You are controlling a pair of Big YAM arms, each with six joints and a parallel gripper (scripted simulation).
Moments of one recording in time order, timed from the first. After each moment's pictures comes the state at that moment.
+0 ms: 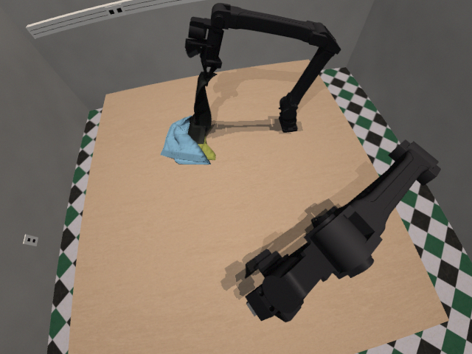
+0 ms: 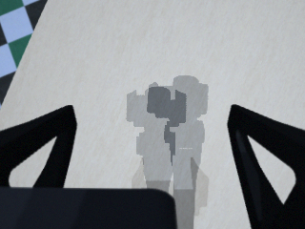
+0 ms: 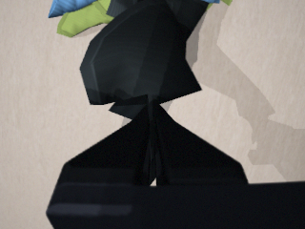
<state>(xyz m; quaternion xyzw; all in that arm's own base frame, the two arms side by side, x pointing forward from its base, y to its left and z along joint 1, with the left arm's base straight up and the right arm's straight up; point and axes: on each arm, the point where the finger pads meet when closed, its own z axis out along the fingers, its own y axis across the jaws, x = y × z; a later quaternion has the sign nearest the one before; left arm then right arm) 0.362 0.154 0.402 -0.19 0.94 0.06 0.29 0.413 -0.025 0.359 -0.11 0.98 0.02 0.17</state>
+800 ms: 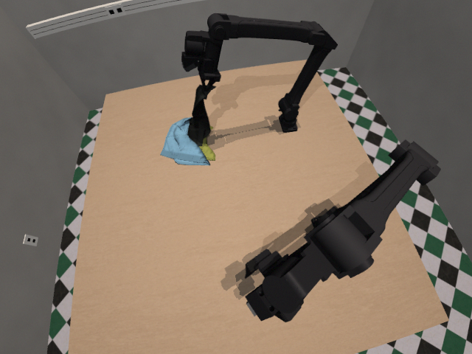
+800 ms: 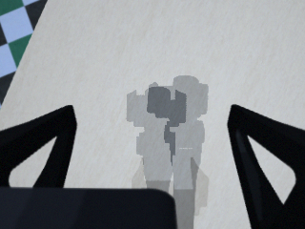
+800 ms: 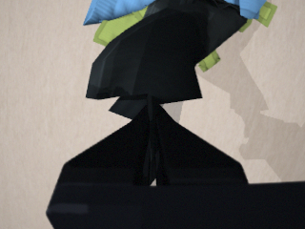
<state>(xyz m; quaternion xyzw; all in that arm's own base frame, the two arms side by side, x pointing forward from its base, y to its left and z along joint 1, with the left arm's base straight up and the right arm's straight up) 0.362 0.154 0.402 -0.19 0.94 0.06 0.29 0.423 0.058 0.356 -0.12 0.98 0.02 0.16</state>
